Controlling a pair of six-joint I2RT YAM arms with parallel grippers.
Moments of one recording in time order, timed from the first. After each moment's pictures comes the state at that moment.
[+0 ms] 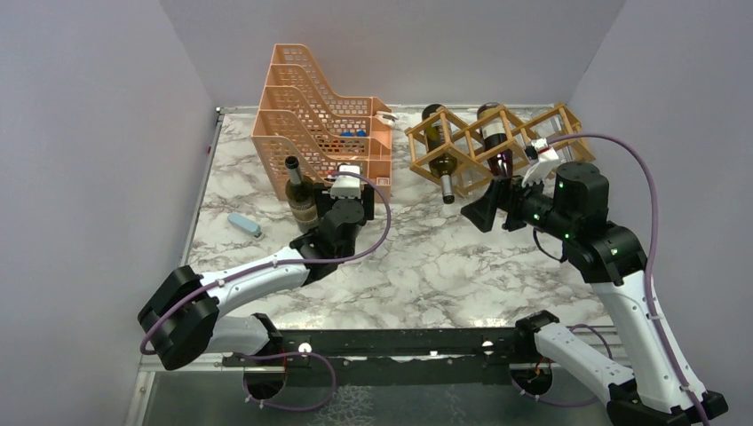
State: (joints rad) left arm -0.87 1.25 0.67 0.34 -0.83 -0.19; right arm 0.35 0.83 1.17 -0.79 -0.28 0.29
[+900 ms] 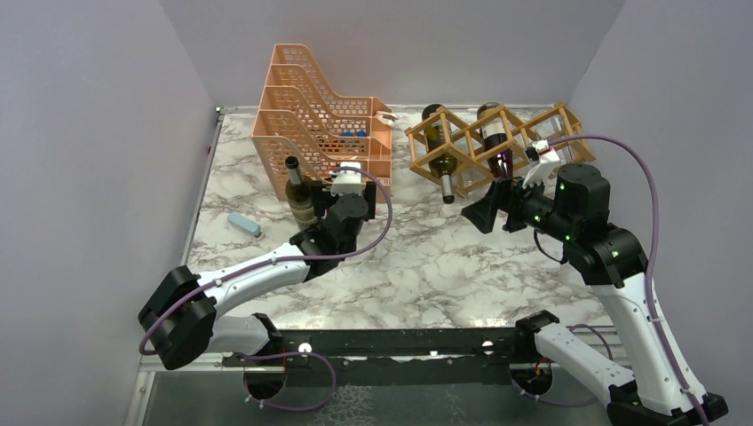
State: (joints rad) left arm -0.87 1.26 0.73 0.19 -0.85 -0.23; right arm 0.35 0.82 1.16 -0.78 -0.28 0.29
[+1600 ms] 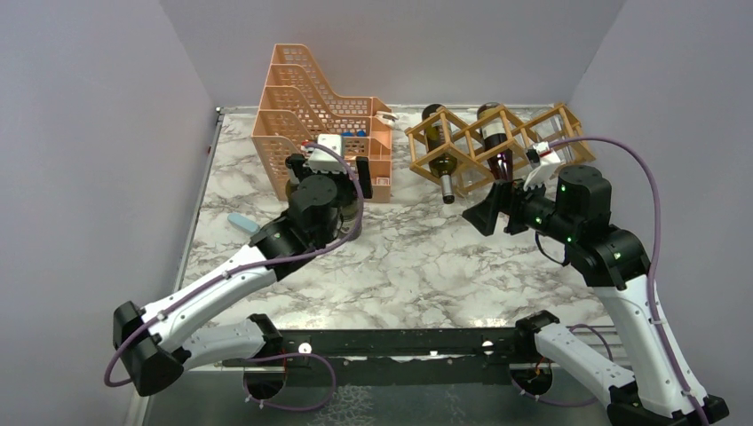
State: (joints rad) left arm -0.87 1.08 0.94 0.03 -0.75 -0.17; right arm 0.35 0.81 1.17 -0.81 -0.28 0.29
